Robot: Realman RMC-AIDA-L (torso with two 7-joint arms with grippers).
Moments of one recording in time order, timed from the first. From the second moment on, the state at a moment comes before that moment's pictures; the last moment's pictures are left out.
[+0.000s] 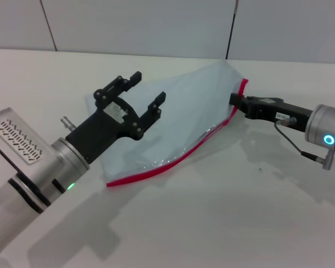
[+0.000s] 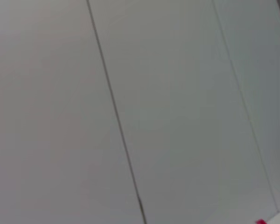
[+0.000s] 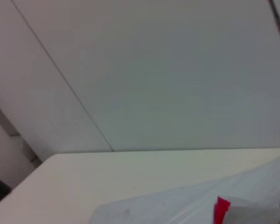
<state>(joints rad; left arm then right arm) -0.58 -2.03 0.15 -0.21 1.73 1.40 -0.04 0.83 2.03 -0.32 -0.08 -2.02 -1.01 1.37</state>
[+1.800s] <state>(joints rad) -0.61 -2.04 0.16 -0.22 1.82 1.32 -0.02 0.91 2.03 -0.33 0.00 -2.04 -1.22 1.33</state>
